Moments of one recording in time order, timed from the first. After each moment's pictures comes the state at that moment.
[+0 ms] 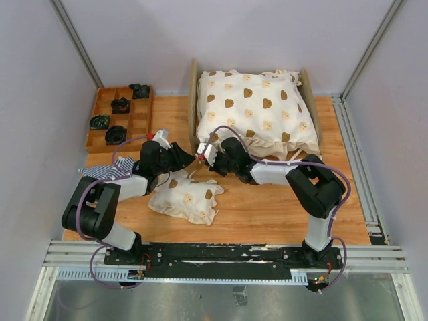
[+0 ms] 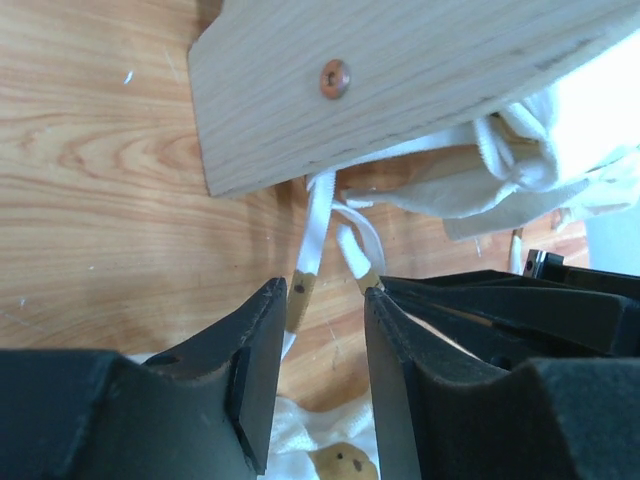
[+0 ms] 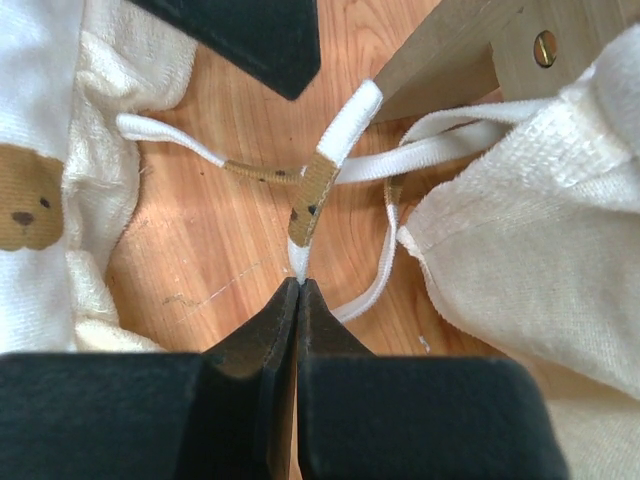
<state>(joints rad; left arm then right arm) -0.25 1.49 0.51 0.57 0.35 -0.70 0.76 1.87 1.02 0.27 -0.27 -0.52</state>
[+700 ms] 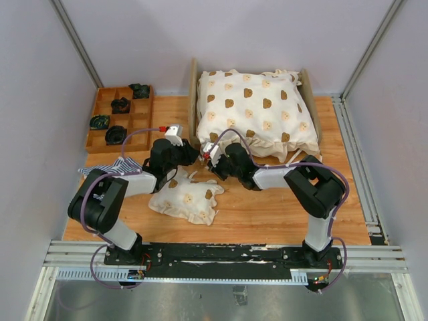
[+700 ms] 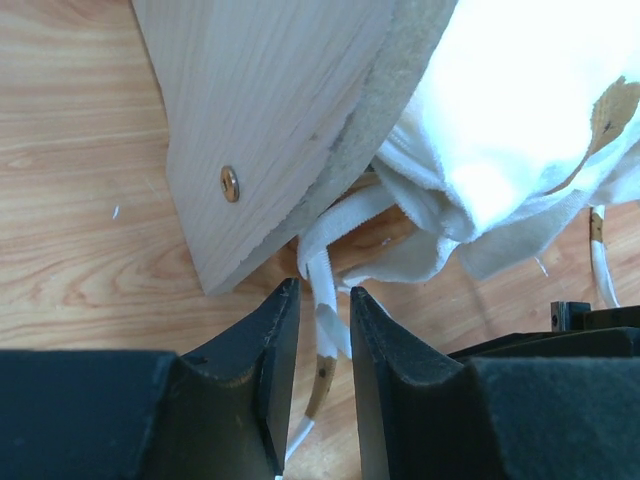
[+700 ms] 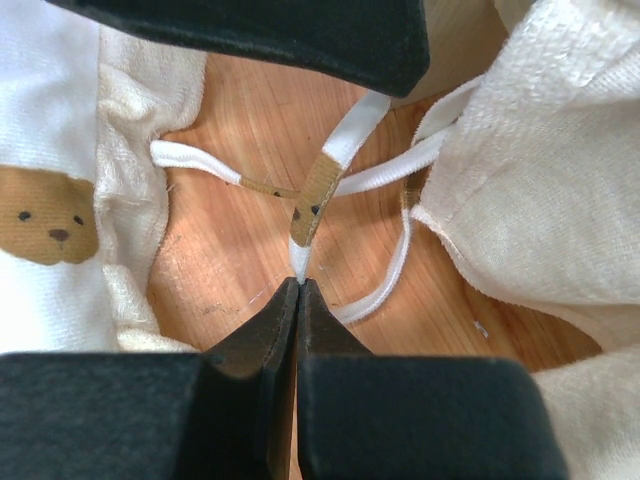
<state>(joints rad) -0.38 1.56 0.58 0.68 0.15 -0.41 0.76 1.86 0.90 0.46 -0.28 -0.30</state>
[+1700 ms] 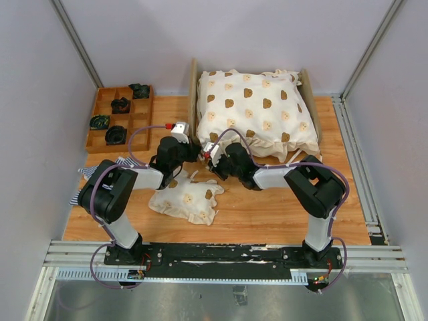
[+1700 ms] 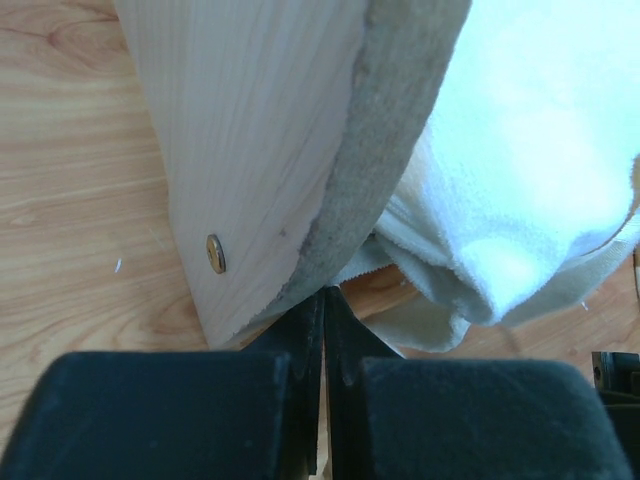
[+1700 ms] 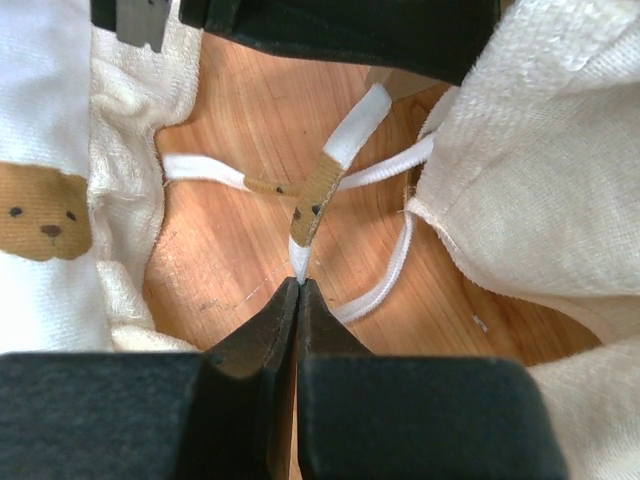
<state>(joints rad) -0.42 1.68 0.65 0.76 0.08 -0.35 0.75 1.86 0.90 0.46 -0.28 -0.29</state>
